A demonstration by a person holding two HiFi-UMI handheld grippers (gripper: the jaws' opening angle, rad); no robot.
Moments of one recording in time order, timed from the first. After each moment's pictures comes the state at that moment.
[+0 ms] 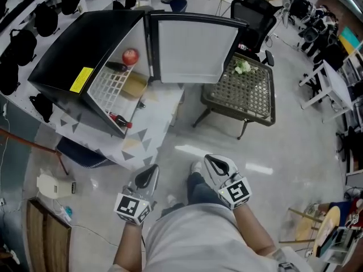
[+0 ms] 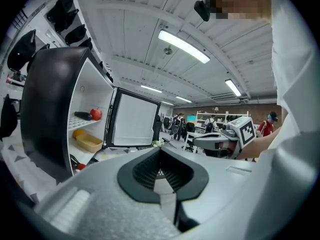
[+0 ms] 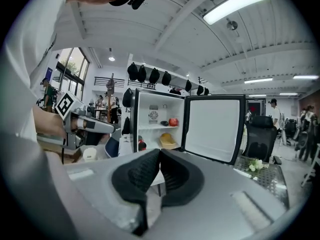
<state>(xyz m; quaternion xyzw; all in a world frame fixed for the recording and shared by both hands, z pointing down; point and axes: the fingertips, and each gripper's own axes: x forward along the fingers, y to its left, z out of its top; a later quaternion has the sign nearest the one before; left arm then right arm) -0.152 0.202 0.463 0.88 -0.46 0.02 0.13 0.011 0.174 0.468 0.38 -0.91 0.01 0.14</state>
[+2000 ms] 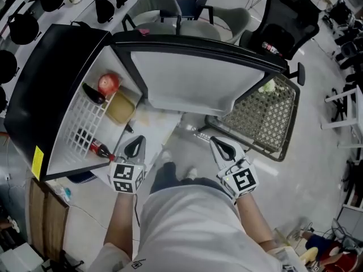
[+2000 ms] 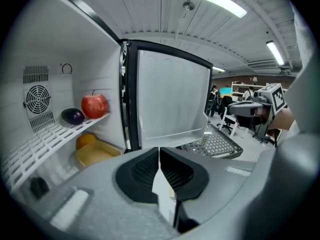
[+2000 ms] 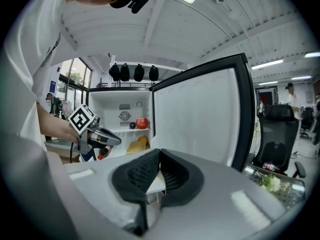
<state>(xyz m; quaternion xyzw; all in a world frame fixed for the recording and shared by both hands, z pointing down) -0.142 -0.123 0.529 0.77 -0.58 0.20 0.18 0.080 -0.152 0.473 0.32 -0.94 0.05 0.13</state>
